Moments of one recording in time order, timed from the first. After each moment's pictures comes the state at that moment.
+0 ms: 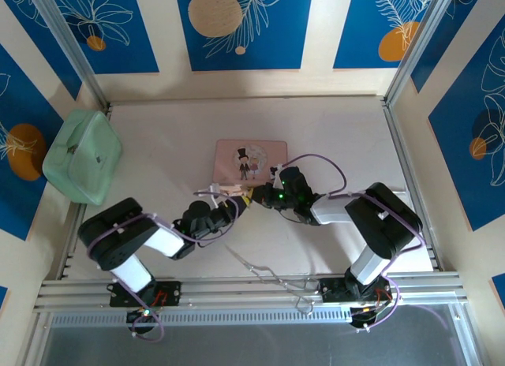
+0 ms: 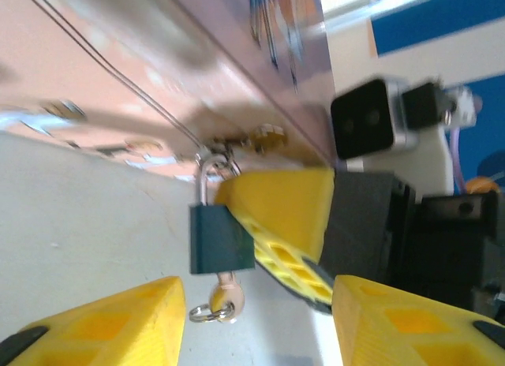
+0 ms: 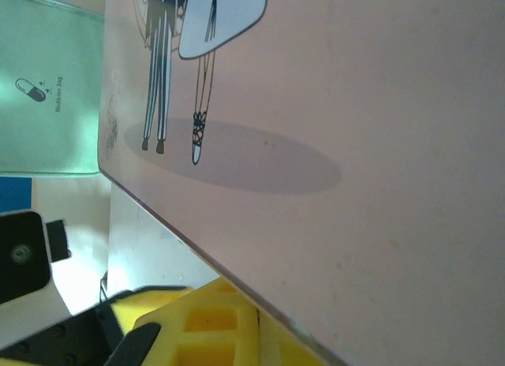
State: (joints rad) left arm -0.78 1.56 0.27 1.01 0.06 -1.23; right arm 0.65 1.64 0.59 0.48 -0.39 1.00
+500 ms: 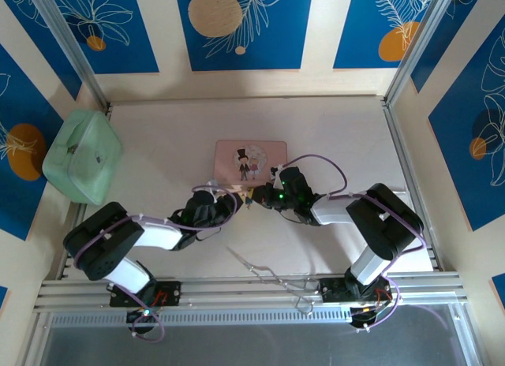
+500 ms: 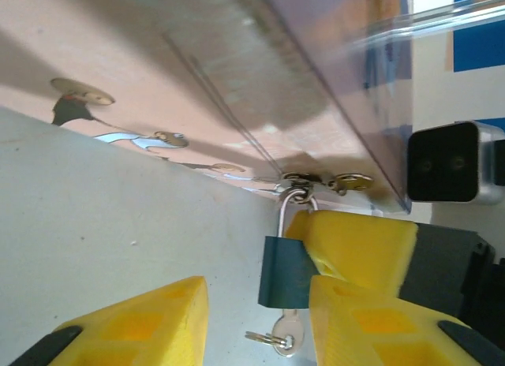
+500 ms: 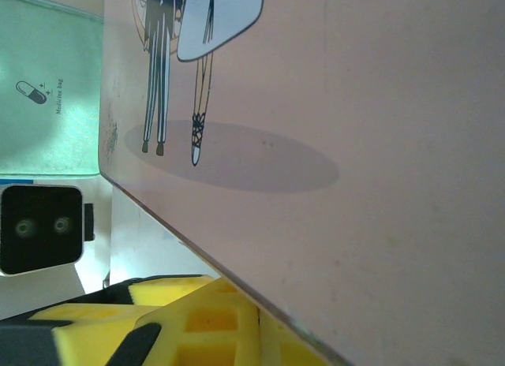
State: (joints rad) left arm -0.75 1.53 0.37 0.71 0.09 -1.28; right arm 0.65 1.64 0.59 0.48 -0.39 1.01
